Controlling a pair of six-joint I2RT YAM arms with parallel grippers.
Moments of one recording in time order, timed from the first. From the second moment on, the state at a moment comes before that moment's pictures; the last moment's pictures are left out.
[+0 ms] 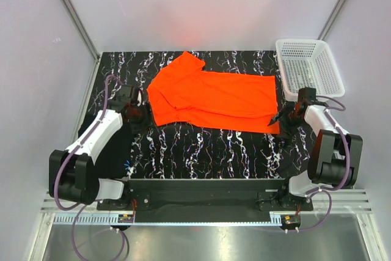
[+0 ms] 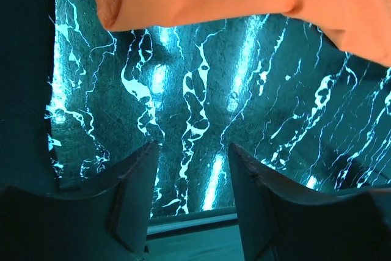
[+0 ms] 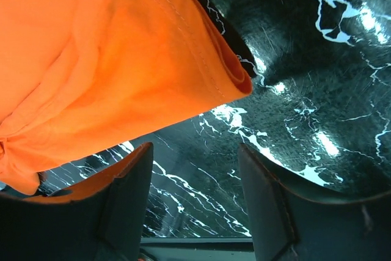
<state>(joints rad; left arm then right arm) -0.18 1.33 0.95 -0.76 0.17 -0.47 -0.20 1.50 0.92 -0.67 -0.23 0.65</state>
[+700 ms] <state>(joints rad) -0.12 1.47 0.95 -0.63 0.06 -0.58 -0.25 1.54 0.89 -0.58 -0.25 0.67</state>
